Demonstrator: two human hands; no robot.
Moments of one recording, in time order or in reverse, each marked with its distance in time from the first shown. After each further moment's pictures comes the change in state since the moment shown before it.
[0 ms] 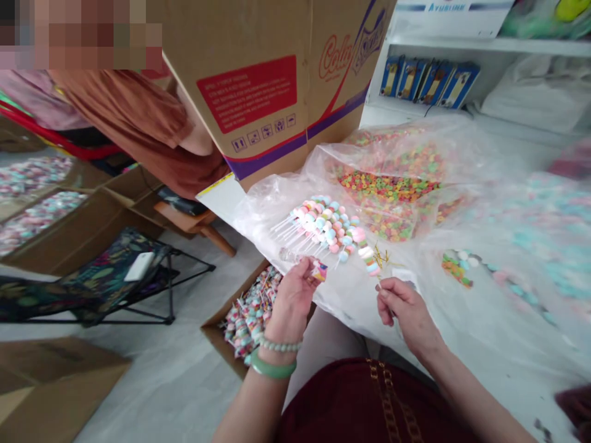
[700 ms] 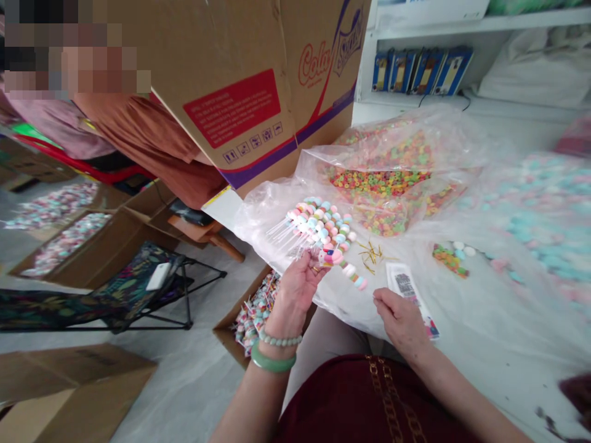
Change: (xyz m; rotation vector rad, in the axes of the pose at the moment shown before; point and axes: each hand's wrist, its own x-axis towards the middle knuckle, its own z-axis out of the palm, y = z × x) left_hand -0.019 -0.005 0.035 0.091 -0.154 0.021; right_hand -0.017 0.022 -0.020 -0.807 0.076 -0.364
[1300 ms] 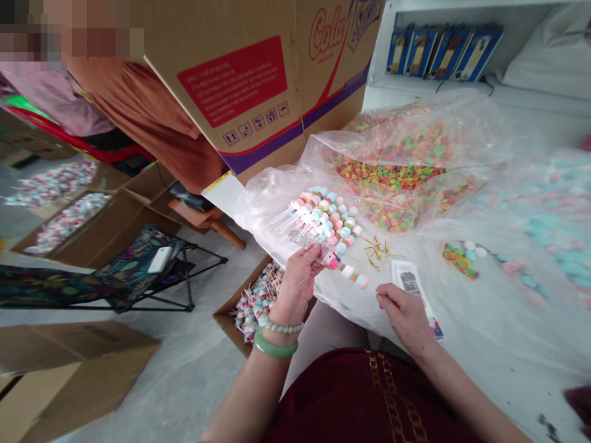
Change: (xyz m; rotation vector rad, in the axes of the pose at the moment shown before) left_hand 0.019 -0.008 -0.013 0.154 0.011 0.046; right_hand 0.008 0.004 0.000 0.235 -0.048 0.161
